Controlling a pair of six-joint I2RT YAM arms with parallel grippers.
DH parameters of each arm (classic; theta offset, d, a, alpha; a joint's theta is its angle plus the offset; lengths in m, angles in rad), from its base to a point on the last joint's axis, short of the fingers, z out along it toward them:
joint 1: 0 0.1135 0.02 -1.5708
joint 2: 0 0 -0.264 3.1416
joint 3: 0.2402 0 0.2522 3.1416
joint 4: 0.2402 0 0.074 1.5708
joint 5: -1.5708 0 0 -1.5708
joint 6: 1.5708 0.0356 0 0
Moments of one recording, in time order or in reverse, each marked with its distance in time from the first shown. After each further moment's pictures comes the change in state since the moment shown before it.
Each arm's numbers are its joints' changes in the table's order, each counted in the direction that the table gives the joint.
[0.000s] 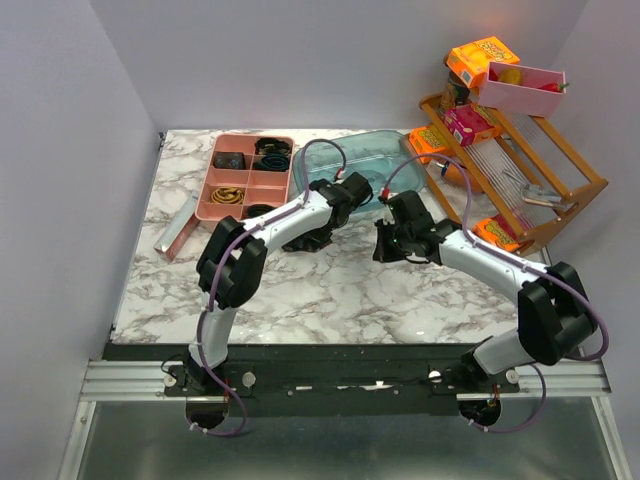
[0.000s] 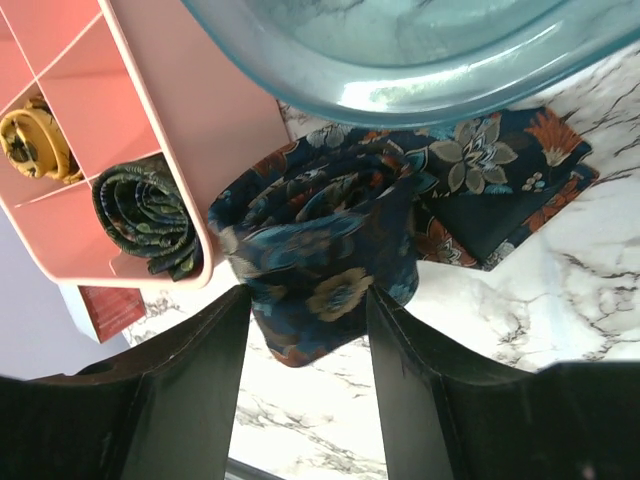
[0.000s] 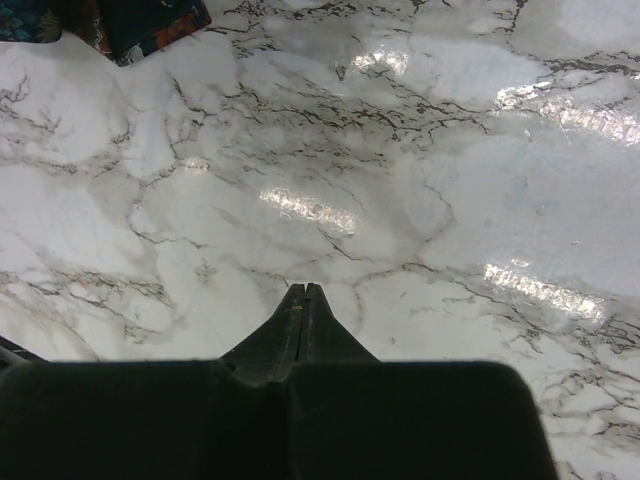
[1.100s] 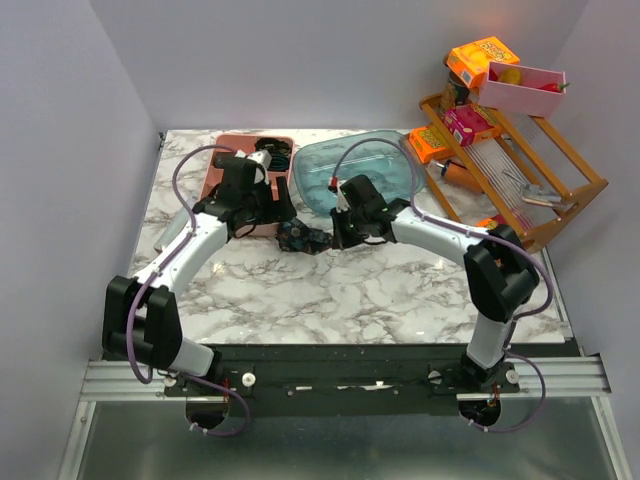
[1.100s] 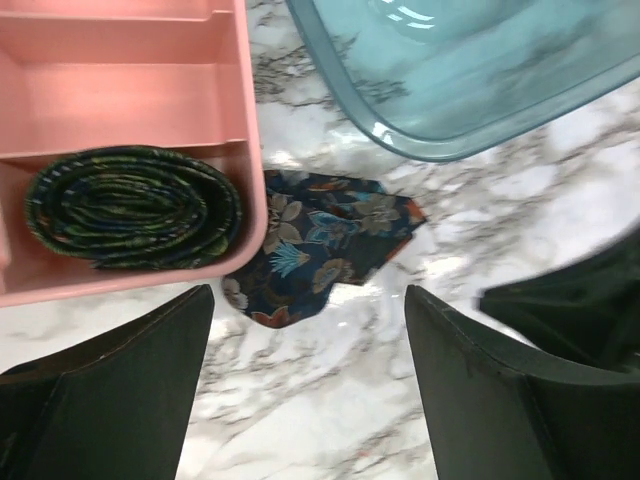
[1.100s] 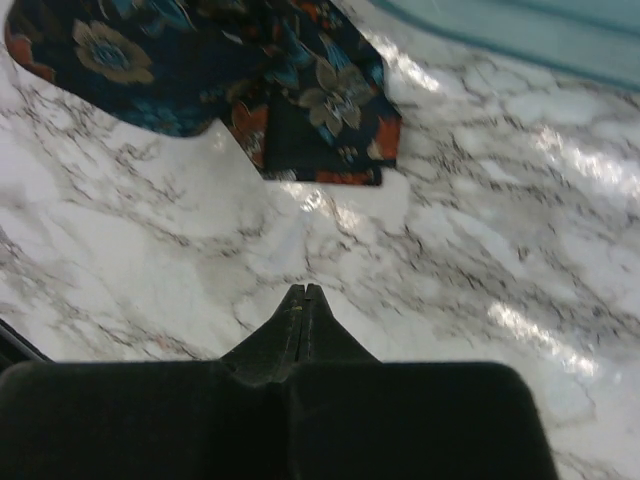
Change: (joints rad) left arm 0.415 -0.588 -0.564 -0.578 -0.746 -0.198; right arm 0.119 0.306 0.295 -0.018 0.071 -0.055
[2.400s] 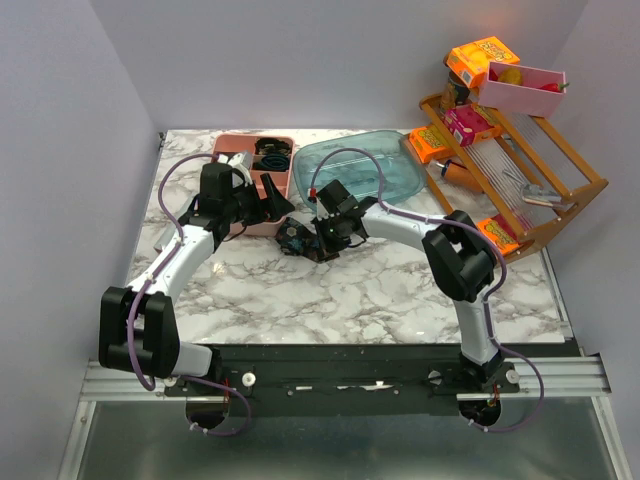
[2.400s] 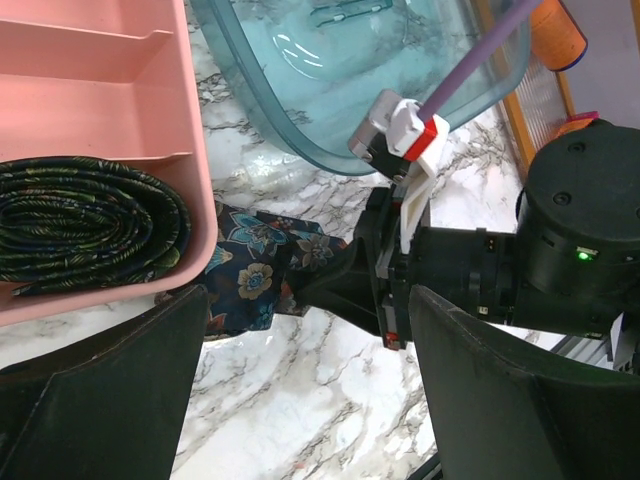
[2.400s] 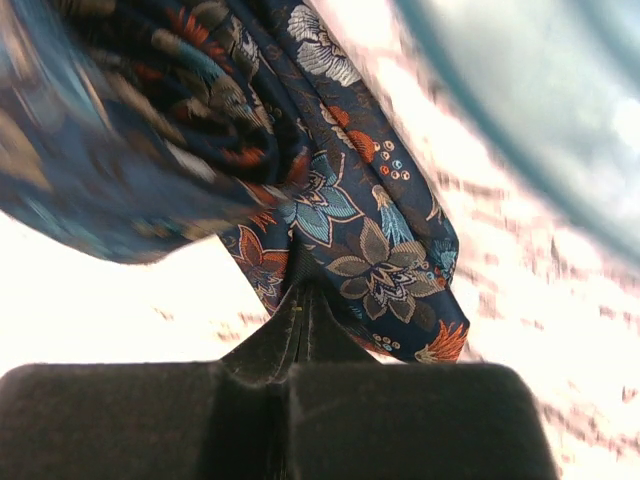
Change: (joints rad) left arm 0.171 -0.089 -0.194 -0.285 -0.347 -0.142; right arm 0.066 0.325 0.276 0.086 0.011 -0.005
